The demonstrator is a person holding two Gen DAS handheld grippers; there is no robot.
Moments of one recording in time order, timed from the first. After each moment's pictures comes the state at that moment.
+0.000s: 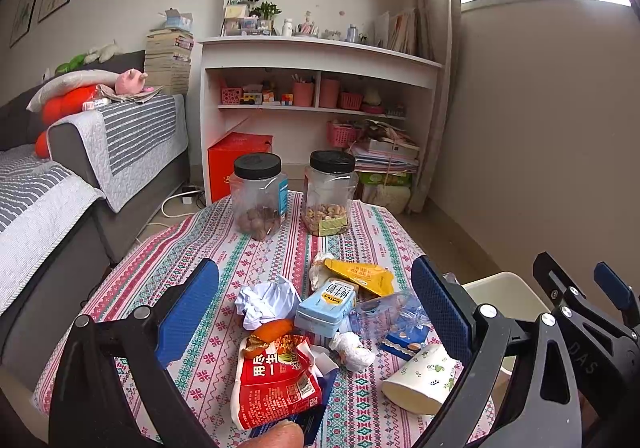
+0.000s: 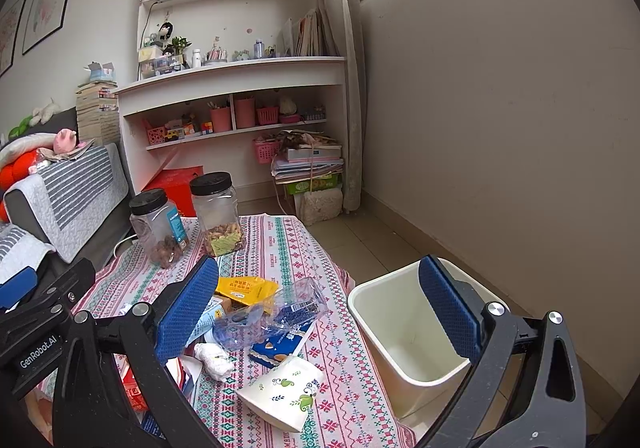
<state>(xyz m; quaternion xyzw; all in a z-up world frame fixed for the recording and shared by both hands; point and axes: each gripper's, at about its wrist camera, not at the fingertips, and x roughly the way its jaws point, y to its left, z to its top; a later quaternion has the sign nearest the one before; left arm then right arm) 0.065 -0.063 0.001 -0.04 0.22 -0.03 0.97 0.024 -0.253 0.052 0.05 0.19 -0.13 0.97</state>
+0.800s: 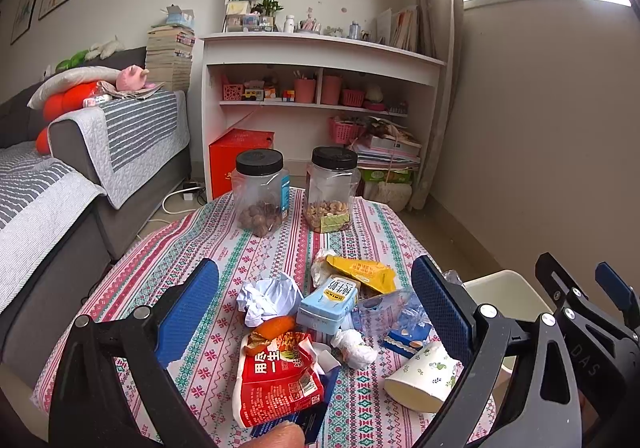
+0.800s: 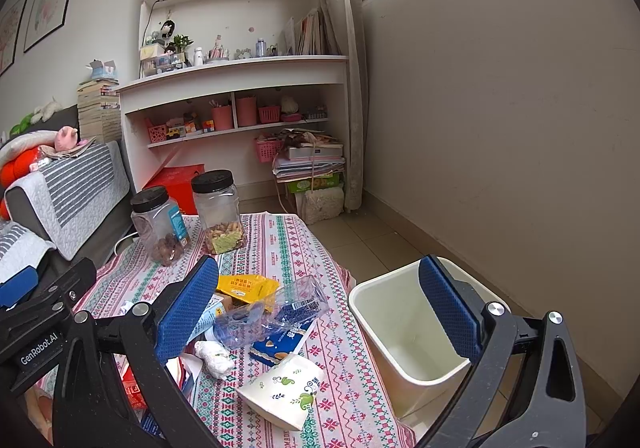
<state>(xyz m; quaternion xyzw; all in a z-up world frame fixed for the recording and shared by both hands) 0.052 -0.066 0.011 -0.04 0.23 -0.03 0.97 0.024 -0.252 0.052 0.05 0.19 -0.13 0.97</state>
